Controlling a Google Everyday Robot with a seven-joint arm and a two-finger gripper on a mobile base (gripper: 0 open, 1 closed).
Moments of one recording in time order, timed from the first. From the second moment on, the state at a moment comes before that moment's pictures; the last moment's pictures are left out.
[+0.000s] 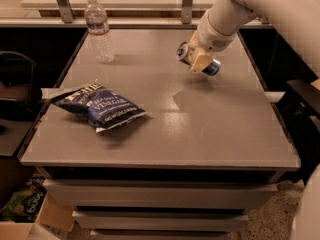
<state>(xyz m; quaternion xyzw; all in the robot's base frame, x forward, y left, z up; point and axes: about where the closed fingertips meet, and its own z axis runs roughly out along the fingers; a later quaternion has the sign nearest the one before) 0.678 -0.103 0.880 -0.71 0.66 -0.01 0.25</state>
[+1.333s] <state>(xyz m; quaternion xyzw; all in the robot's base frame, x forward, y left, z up) 0.661 -0.091 0.855 -0.75 0.64 0.03 0.19</state>
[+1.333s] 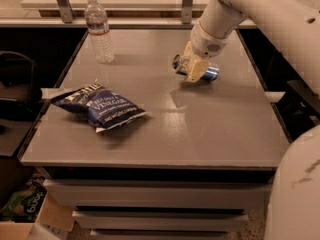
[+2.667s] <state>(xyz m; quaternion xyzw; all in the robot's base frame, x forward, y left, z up) 0.663 -0.091 0.854 -0.75 0.64 0.04 0.18</state>
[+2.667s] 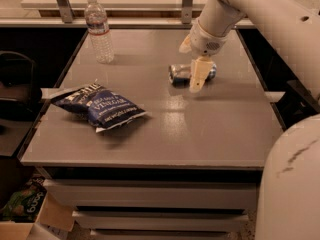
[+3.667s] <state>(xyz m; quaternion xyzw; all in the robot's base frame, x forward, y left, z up) 0.666 -0.091 0.851 -0.74 0.65 0.05 0.18</state>
